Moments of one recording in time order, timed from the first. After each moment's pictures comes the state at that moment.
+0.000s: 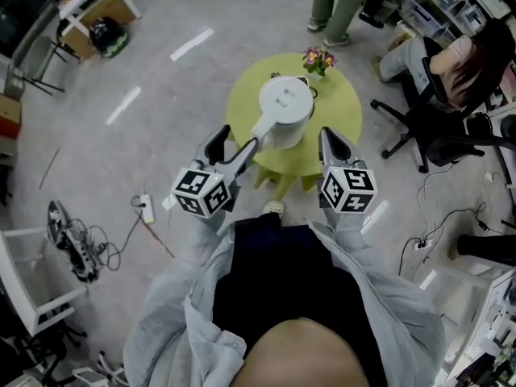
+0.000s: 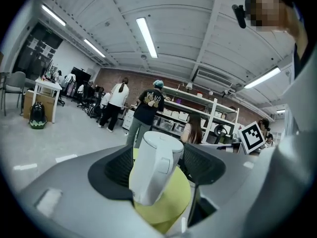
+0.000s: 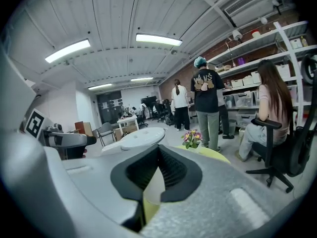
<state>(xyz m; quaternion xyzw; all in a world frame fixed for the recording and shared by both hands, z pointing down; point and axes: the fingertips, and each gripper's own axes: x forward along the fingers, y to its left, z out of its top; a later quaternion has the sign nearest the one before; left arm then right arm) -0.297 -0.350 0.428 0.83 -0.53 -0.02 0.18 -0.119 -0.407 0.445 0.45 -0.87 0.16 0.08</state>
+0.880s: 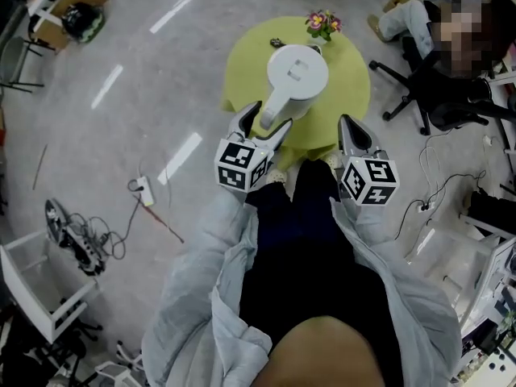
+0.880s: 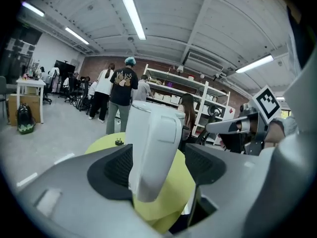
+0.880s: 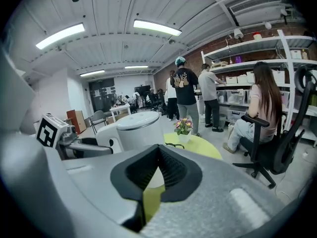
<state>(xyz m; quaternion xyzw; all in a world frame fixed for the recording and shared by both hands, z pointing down) -0.246 -0.374 0.499 0.86 -0.47 0.07 0.18 -0.103 -0.383 0.468 0.49 -0.84 0.17 0.15</state>
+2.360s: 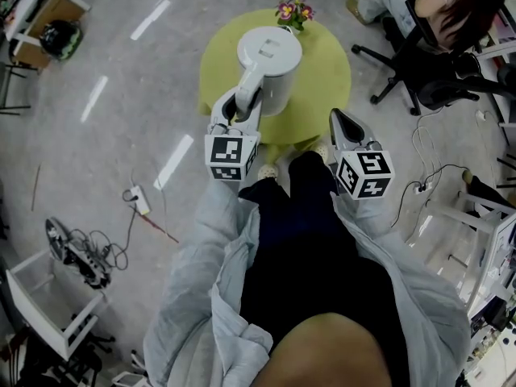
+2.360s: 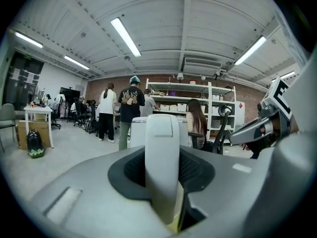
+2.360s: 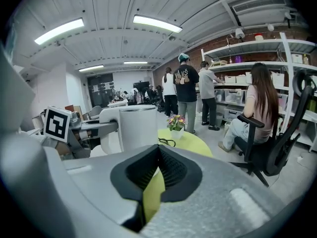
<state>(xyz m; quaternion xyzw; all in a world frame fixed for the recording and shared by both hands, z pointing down) -0.248 -0.416 0.472 0.84 -0.54 0.06 0.07 -0.072 -0.381 0.480 0.49 -0.84 0.16 0.18</state>
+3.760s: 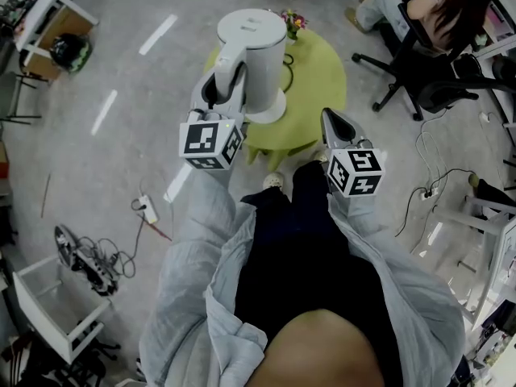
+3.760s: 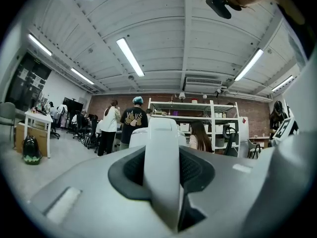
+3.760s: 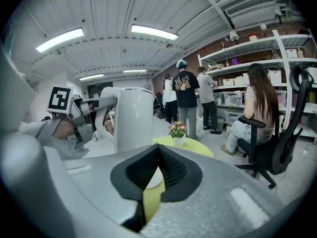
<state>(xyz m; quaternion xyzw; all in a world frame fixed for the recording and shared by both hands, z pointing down) -0.262 -0.440 0.365 0.83 -0.55 -0.04 0.02 -0.074 -0.384 0.466 0.50 -0.84 0.16 0.13</state>
